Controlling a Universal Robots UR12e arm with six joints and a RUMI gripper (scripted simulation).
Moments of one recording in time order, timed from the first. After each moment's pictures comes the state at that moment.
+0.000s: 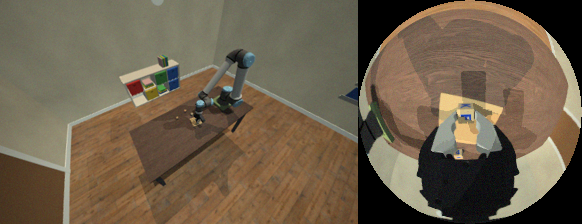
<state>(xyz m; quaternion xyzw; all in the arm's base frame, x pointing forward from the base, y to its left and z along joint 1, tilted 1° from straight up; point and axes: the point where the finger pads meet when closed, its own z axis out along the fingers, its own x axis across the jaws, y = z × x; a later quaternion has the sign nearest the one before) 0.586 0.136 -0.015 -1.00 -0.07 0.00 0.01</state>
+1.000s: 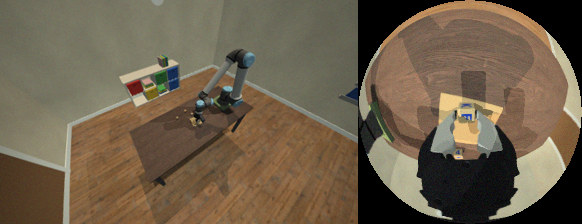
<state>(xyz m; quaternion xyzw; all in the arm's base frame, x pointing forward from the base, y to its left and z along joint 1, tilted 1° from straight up) 0.586 0.136 -0.015 -1.00 -0.07 0.00 0.01</state>
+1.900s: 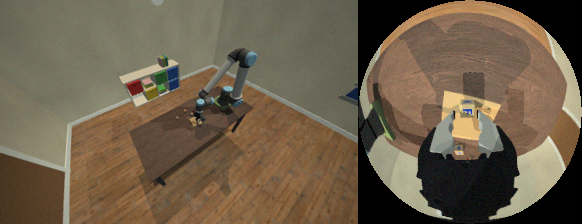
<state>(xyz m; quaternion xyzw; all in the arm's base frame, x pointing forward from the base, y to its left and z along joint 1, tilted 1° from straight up) 0.584 0.137 0.005 -1.00 -0.07 0.01 0.01</state>
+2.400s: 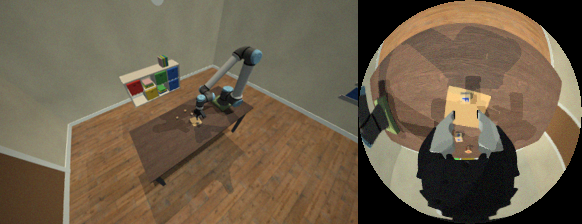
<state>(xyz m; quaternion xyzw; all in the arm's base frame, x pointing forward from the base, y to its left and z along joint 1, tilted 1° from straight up) 0.588 0.135 0.070 -1.00 -0.07 0.00 0.01</state>
